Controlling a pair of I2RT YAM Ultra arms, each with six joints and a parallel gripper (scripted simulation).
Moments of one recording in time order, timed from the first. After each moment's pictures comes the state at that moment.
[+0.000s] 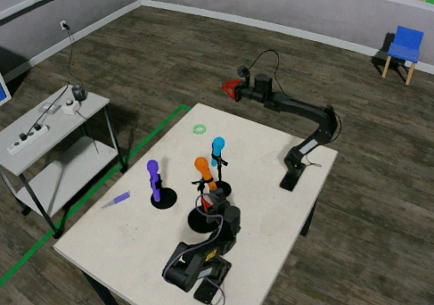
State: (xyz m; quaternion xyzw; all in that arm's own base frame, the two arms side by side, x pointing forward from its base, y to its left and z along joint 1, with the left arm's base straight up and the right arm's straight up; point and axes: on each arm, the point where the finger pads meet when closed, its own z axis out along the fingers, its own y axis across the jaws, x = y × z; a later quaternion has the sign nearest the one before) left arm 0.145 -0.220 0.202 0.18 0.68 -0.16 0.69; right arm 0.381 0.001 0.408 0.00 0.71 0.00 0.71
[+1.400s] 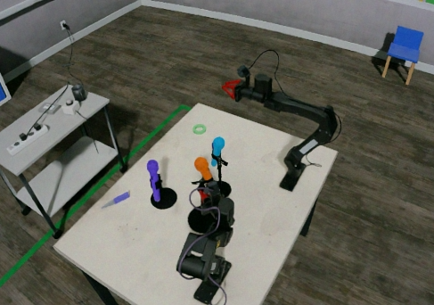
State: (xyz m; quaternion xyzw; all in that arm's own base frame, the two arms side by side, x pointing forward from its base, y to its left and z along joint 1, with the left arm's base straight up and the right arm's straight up) left arm 0.179 -0.243 0.204 0.17 0.68 -0.17 0.69; right arm 0.381 0.001 0.408 0.00 0.71 0.00 0.71
